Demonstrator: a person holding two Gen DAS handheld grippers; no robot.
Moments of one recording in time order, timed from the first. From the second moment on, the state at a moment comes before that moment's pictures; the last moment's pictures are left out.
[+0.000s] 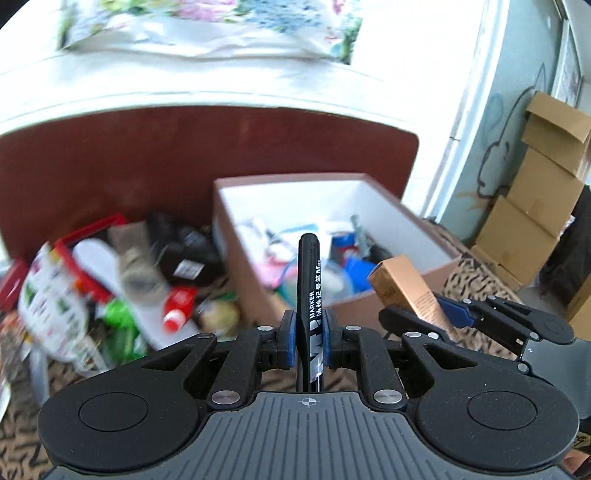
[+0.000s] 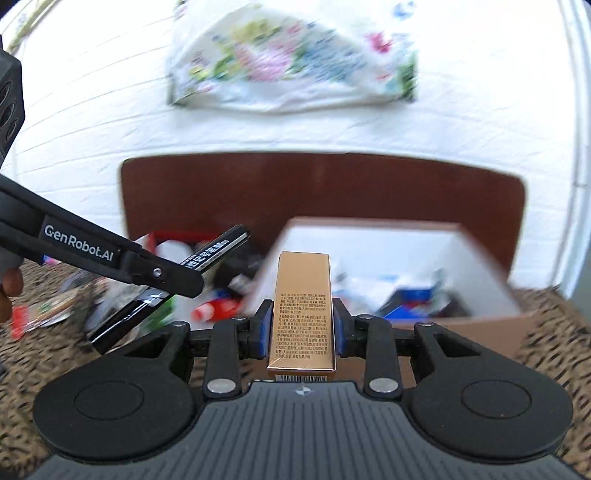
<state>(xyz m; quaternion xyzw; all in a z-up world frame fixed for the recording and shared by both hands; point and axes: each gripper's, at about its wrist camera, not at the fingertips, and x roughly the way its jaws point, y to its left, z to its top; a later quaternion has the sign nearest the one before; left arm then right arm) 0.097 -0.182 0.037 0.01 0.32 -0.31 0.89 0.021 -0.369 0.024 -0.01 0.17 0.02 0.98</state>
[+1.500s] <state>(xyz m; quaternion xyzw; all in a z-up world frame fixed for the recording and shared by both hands) 0.193 -0.288 -0.007 0.05 0.32 -0.33 0.89 0.118 -0.460 0.011 -0.04 0.21 -0.08 0.97</state>
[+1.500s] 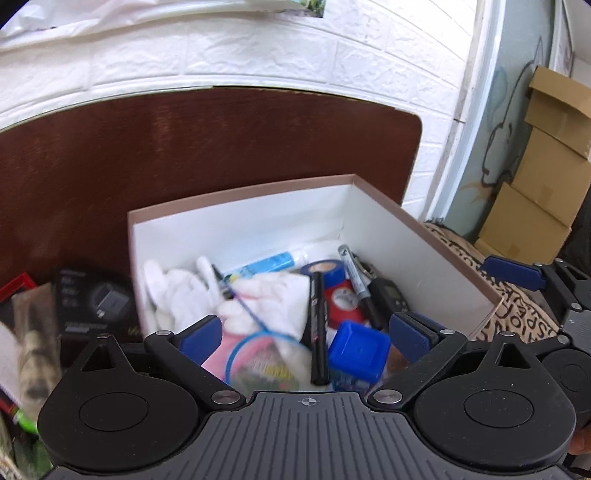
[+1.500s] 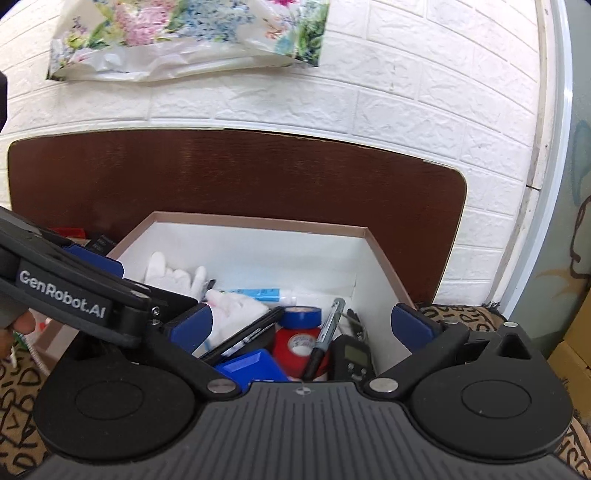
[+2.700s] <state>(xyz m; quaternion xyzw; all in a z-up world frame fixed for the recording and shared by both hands) 0.073 -0.109 -0.026 0.02 0.36 -0.18 0.92 0.038 -0.317 -0.035 0.09 0.28 0.05 0.95</state>
